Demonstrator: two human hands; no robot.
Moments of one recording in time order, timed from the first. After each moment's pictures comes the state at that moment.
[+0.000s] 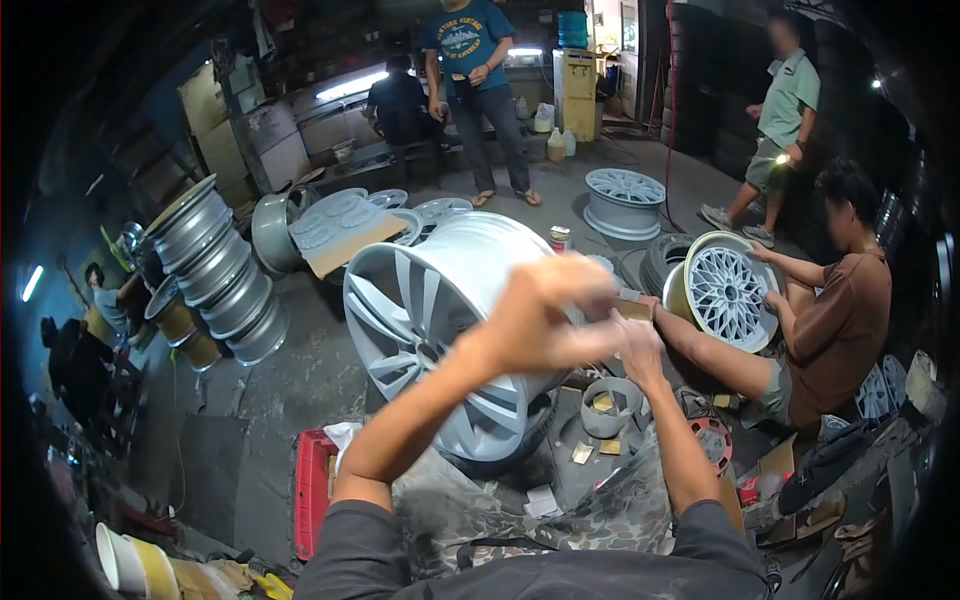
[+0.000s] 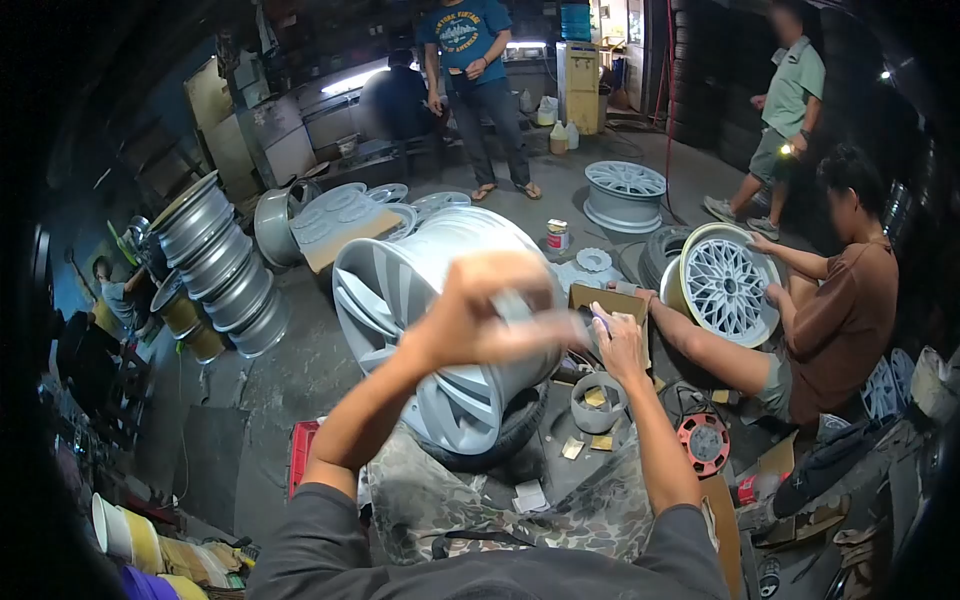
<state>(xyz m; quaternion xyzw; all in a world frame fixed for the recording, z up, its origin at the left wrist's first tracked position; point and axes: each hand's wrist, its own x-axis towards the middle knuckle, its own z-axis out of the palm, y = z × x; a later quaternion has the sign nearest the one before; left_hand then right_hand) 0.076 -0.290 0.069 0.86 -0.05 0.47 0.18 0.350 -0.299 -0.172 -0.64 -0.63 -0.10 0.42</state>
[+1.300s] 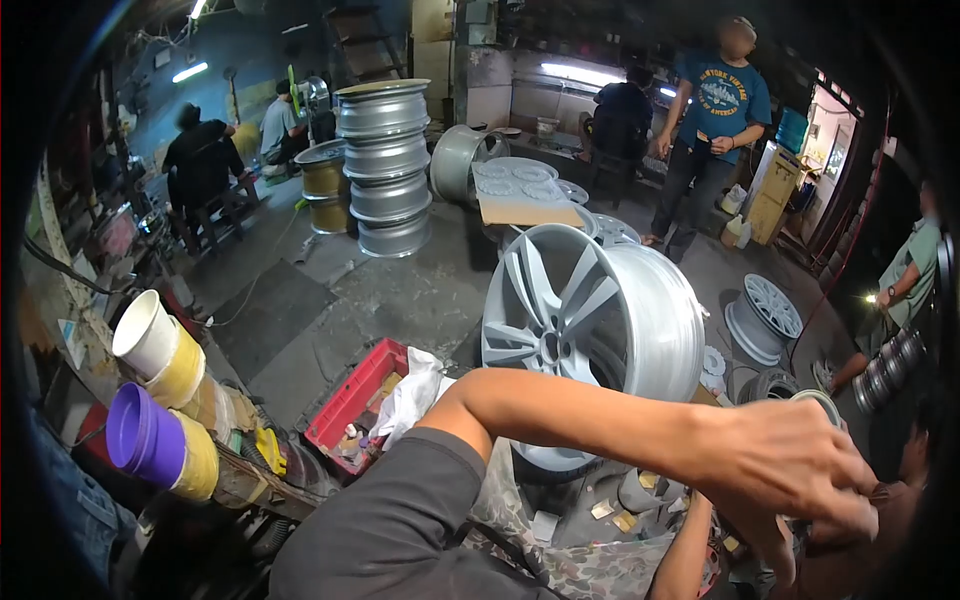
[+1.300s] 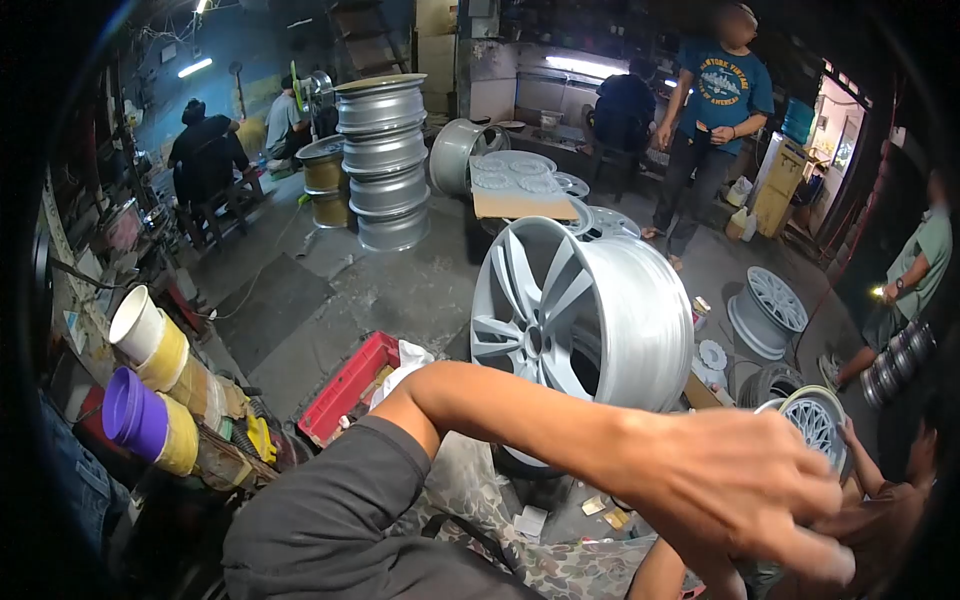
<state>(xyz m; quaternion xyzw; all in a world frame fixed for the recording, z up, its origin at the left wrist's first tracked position) 0.105 -0.379 0.119 0.82 -0.21 0.52 0.03 0.361 -0.308 -0.187 -0.67 -0.63 0.05 0.39</state>
